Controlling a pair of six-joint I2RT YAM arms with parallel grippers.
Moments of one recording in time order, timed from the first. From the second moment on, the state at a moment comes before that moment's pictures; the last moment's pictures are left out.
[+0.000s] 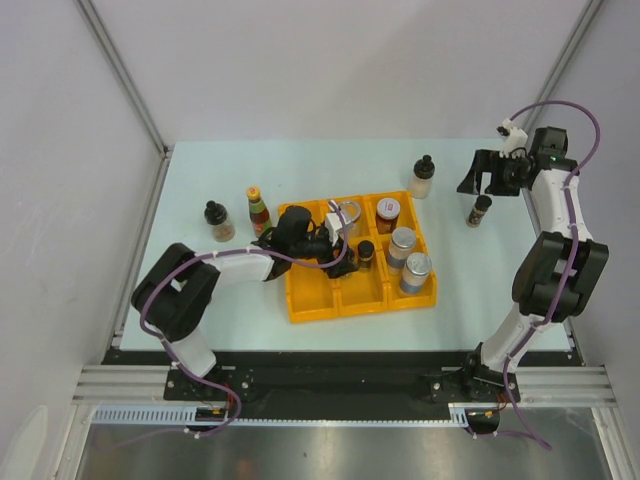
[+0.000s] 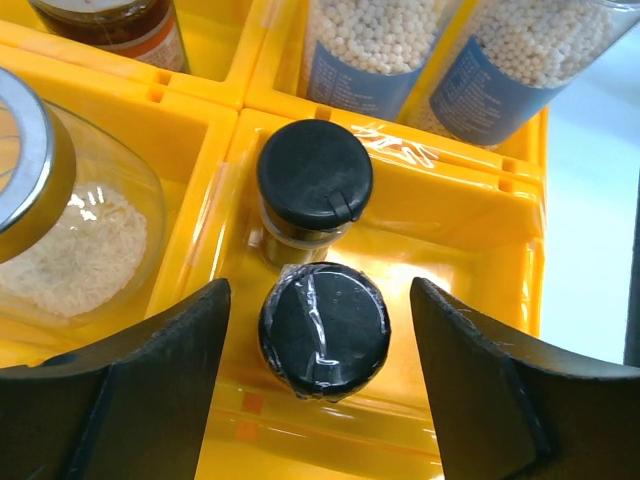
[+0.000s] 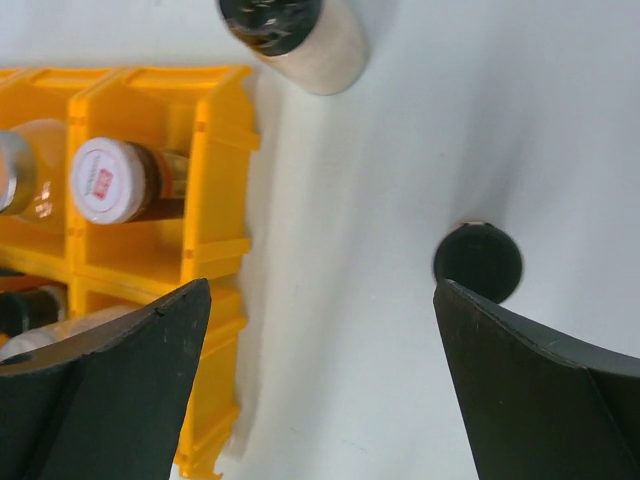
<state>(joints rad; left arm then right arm) -0.64 1.70 0.86 0.35 0.60 0.12 -0.28 1.79 1.60 -0.73 -0.63 -0.20</state>
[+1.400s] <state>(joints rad) -0.46 1.45 0.93 0.04 0.52 0.19 -0.14 1.94 1.70 -0.82 -0.08 -0.24</state>
